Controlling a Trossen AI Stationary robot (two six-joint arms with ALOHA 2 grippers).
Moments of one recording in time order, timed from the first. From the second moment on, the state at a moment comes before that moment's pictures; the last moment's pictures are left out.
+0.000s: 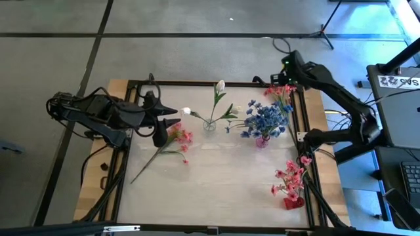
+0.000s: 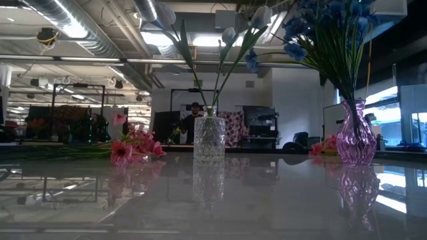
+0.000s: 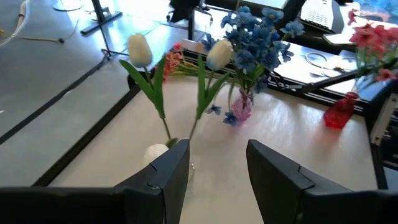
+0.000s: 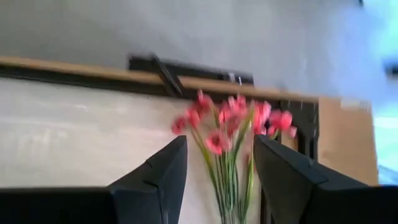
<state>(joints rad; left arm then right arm) -0.27 1.16 1.47 -0.89 -0.59 -0.41 -0.92 1.22 1.21 -0.97 0.31 0.40</state>
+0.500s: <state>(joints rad) -0.28 1.16 1.47 -0.92 -0.58 -0.41 -0.96 1.49 1.07 -1.00 0.29 0.47</state>
